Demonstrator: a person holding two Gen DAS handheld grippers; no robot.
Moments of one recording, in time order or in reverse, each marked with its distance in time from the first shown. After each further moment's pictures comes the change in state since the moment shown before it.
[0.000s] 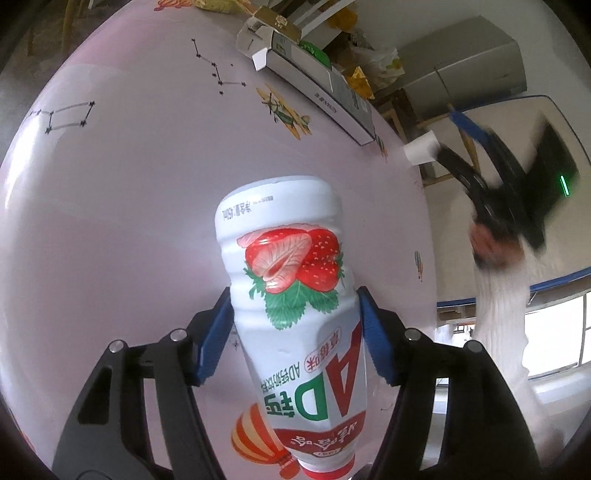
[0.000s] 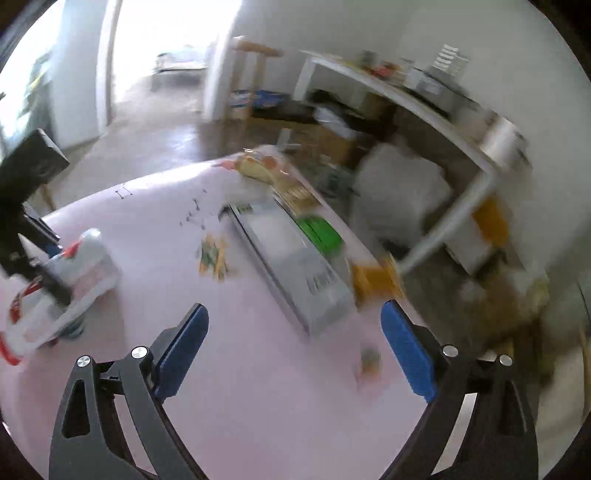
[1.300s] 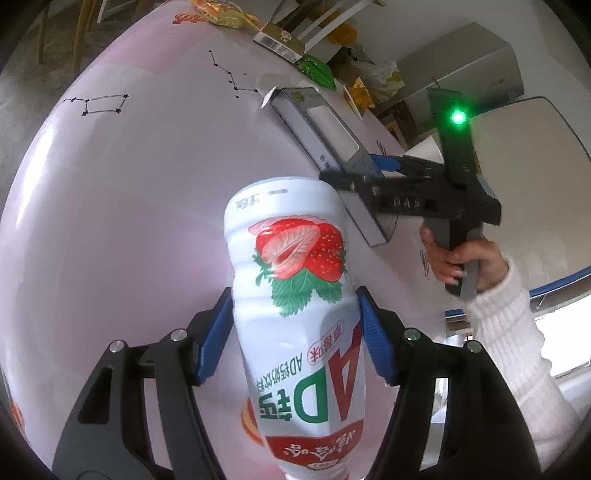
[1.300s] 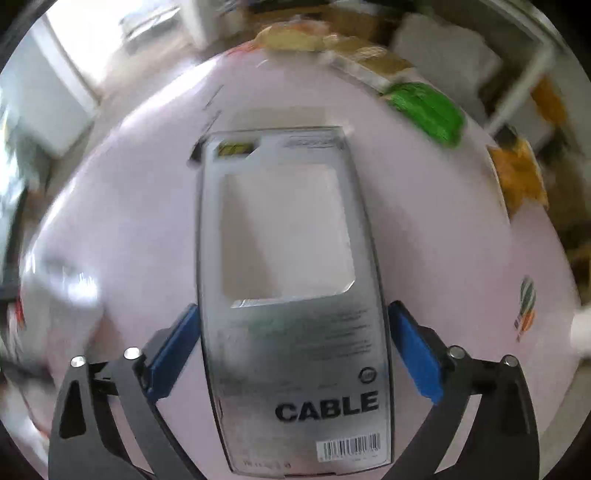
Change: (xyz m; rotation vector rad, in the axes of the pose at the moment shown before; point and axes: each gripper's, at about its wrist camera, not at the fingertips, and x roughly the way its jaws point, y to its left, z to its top) left arm -0.015 -0.004 -0.020 0.007 -0.076 0.039; right arm 0.055 0.063 -0.030 0.426 0.335 0.098
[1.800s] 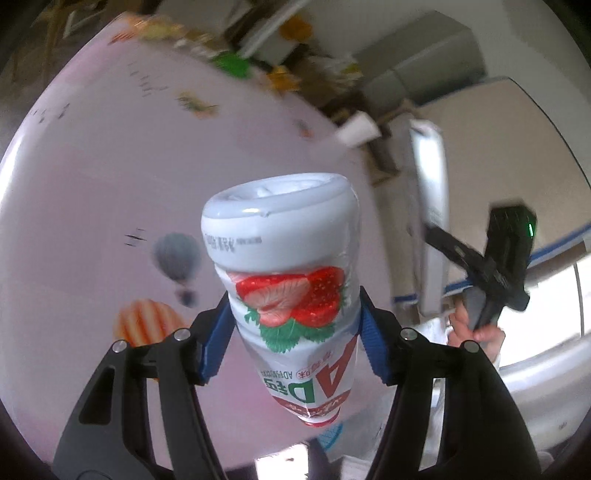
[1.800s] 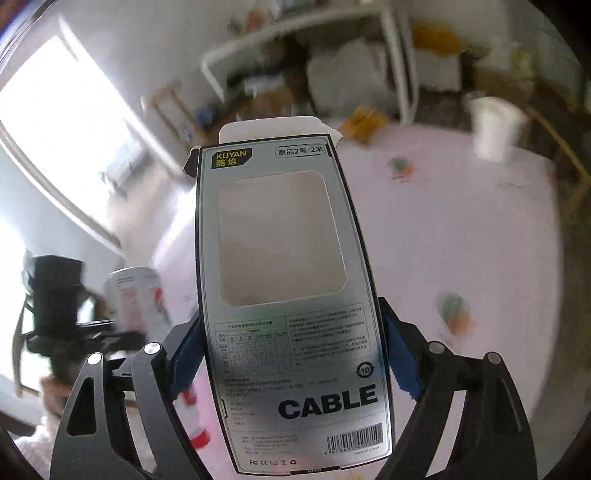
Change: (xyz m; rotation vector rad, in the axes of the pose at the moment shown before) left arm -0.032 -0.095 -0.051 0.111 0.001 -0.122; right arm -0.202 -0.063 -0.236 0.454 -0.417 0.196
